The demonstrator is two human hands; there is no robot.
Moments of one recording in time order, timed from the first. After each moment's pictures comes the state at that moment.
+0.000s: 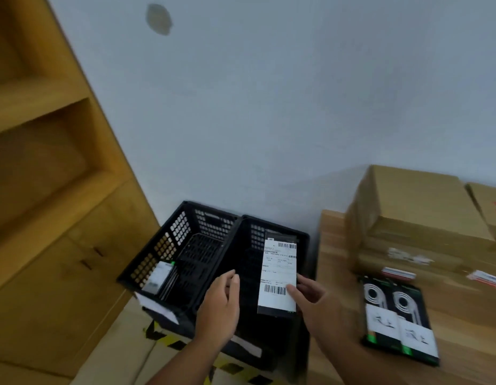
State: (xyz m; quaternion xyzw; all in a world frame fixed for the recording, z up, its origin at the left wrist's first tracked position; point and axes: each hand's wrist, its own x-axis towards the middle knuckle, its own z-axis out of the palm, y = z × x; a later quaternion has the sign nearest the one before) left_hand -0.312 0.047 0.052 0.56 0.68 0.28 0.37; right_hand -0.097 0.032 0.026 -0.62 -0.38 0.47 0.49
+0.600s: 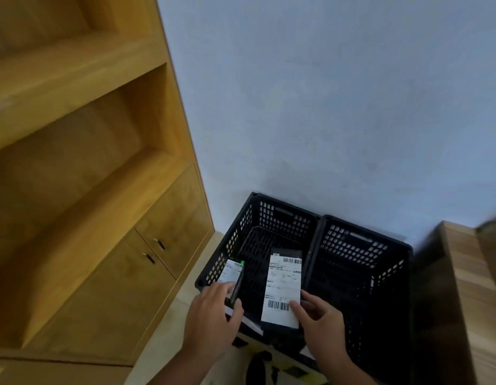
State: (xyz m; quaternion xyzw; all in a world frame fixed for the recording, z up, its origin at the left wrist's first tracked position) left_hand -0.658 0.158 -0.007 0.69 0.68 0.17 0.19; right_hand -0.425 0.153 -0.053 -0.69 -0.37 0.47 0.41
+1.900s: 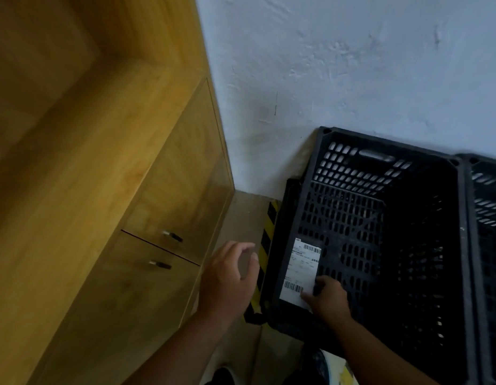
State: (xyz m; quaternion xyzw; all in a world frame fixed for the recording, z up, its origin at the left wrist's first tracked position) left_hand -0.852 0.397 -0.268 0.66 0.65 0.21 0.31; right_hand -0.633 0.354 -0.365 -0.82 -0.33 0.45 0.10
